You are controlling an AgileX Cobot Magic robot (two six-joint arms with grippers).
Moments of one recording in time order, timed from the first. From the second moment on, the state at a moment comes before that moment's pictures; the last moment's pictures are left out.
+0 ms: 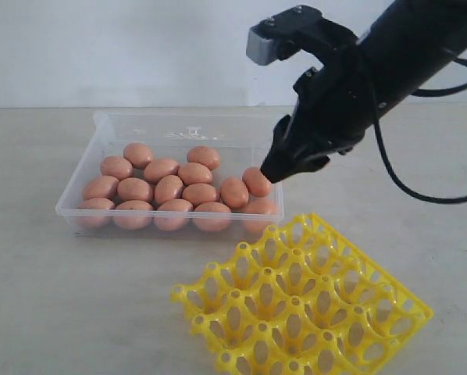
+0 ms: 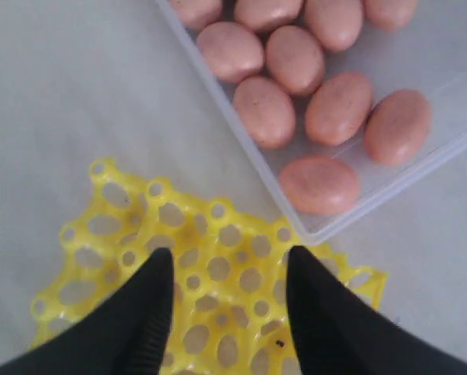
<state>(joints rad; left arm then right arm) -0.14 0.01 0.00 -0.12 0.36 -0.04 0.35 1.58 -1.26 0.42 0.87 -0.66</state>
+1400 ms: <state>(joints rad) -0.14 0.01 0.00 -0.12 0.36 -0.04 0.36 2.26 -1.83 0.29 0.85 -0.22</state>
